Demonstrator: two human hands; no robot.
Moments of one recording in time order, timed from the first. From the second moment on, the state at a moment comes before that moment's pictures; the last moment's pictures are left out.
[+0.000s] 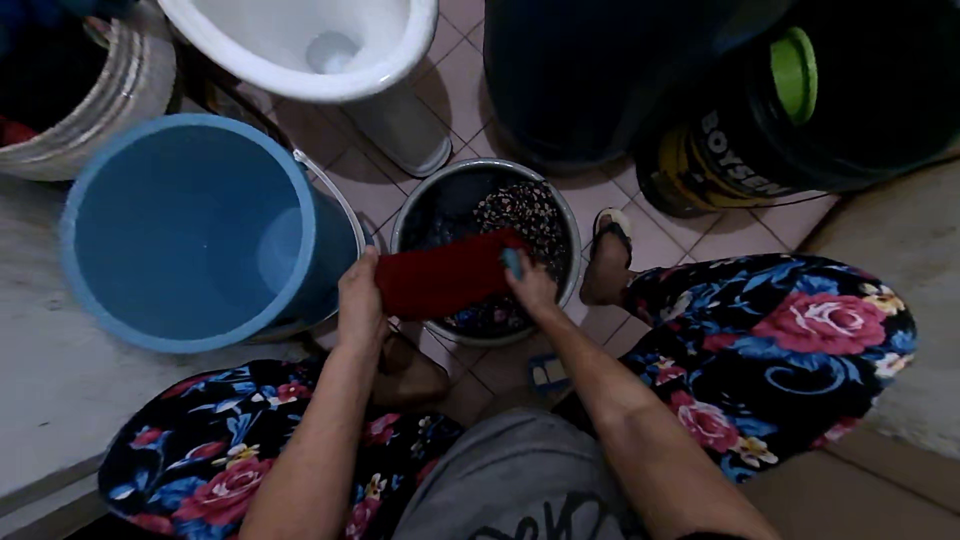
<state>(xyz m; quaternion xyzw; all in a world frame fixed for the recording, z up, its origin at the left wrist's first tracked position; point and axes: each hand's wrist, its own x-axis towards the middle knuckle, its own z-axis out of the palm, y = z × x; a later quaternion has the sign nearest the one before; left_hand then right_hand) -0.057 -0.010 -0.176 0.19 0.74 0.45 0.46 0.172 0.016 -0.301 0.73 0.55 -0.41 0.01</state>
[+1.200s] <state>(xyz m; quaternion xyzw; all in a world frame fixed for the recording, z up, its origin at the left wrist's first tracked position) -0.011 0.017 -0.030 0.69 0.49 0.43 0.30 0.187 0.024 -0.097 0.09 0.46 -0.73 -0.50</state>
